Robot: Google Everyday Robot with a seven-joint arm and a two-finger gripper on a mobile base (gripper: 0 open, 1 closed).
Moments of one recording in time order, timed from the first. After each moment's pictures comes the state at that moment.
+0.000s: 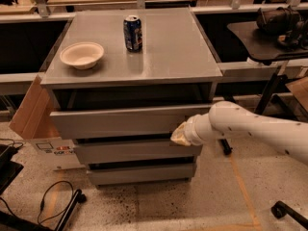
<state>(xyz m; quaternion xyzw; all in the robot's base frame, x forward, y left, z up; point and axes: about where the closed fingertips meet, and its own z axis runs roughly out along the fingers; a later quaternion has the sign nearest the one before) 0.610 -0.094 0.611 -0.58 0.74 0.08 0.33</state>
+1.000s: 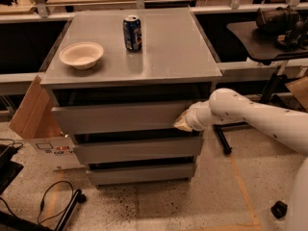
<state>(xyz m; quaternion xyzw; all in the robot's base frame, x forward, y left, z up) 0.679 -0.109 0.619 -0.57 0.75 0.06 0.34</state>
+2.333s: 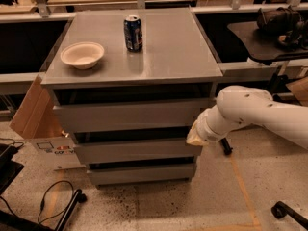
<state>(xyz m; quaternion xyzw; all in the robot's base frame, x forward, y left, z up) 0.578 -0.140 0.653 -0.63 0.74 0.03 0.23</state>
